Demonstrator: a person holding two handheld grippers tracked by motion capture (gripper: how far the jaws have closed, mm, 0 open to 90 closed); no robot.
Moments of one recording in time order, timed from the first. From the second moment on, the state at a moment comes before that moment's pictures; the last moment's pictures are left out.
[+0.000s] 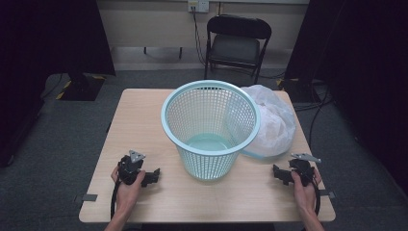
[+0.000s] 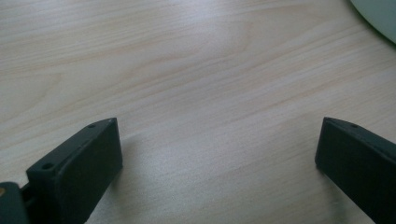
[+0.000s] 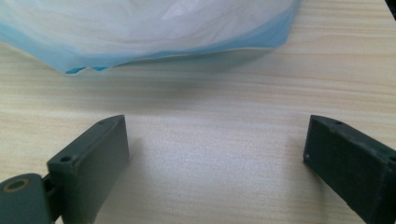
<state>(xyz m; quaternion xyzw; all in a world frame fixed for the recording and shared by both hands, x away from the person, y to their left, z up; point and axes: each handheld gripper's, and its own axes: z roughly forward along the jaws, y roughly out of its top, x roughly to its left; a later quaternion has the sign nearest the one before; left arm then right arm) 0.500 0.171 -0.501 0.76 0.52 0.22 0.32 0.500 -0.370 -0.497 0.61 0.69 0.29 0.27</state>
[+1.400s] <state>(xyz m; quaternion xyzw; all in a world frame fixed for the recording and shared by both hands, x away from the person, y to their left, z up) 0.555 0.126 -0.422 0.72 0.47 0.23 0.46 0.565 -0.280 -0.389 0.44 0.73 0.45 0.25</state>
